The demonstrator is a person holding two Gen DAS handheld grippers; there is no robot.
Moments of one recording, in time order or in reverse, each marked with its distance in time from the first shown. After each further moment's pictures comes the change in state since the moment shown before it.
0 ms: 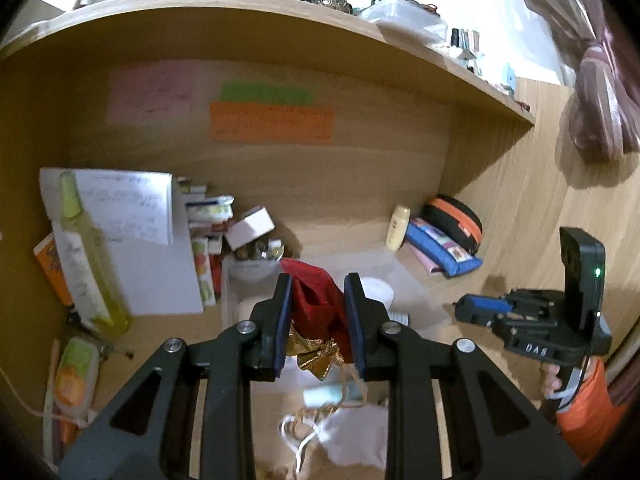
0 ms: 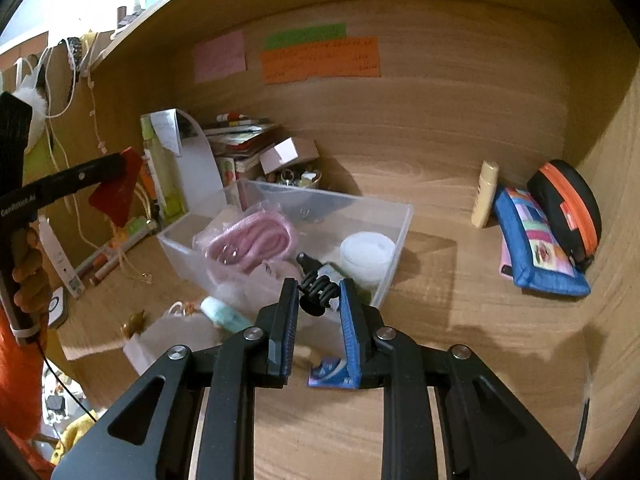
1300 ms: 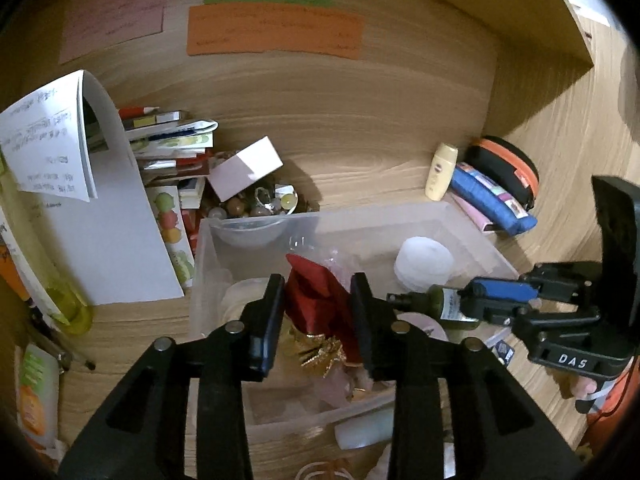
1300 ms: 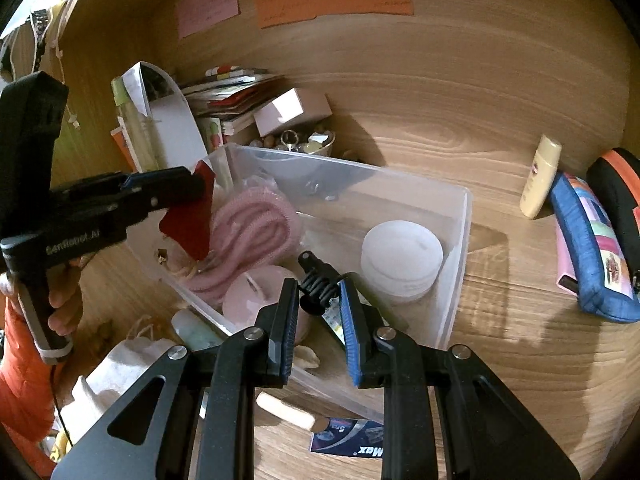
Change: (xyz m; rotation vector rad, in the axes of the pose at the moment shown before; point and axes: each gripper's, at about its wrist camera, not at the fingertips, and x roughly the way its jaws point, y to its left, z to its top) left arm 0.113 0.019 -0.030 0.028 0.194 0.066; right arm 0.088 0.001 0.016 -0.009 0.145 0.030
